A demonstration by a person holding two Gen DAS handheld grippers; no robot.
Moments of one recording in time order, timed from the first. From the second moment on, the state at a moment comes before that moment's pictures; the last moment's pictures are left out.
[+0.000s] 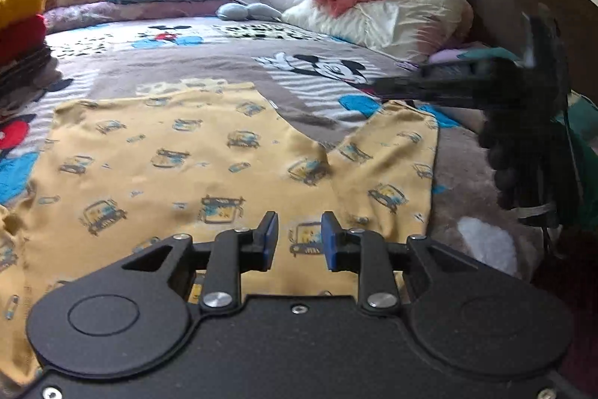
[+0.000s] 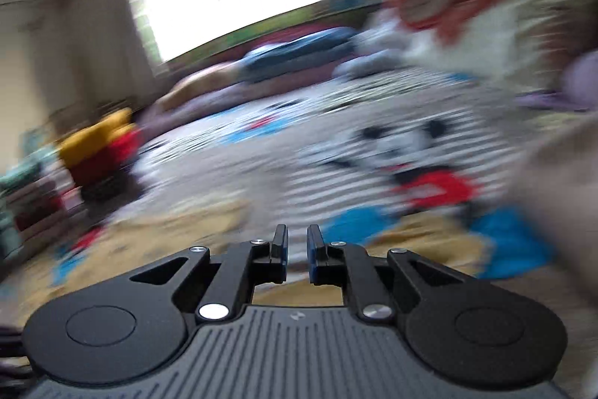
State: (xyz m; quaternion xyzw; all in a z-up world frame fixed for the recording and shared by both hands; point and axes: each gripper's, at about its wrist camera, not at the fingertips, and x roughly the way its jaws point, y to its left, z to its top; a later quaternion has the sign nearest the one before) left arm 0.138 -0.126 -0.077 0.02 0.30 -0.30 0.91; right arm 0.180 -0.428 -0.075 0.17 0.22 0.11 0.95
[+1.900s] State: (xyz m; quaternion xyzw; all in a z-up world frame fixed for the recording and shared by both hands) left arm 0.112 -0.055 -0.076 0.02 0.30 -0.27 0.91; right arm 0.151 -0.332 -0.053 0.13 0.29 0.16 0.93
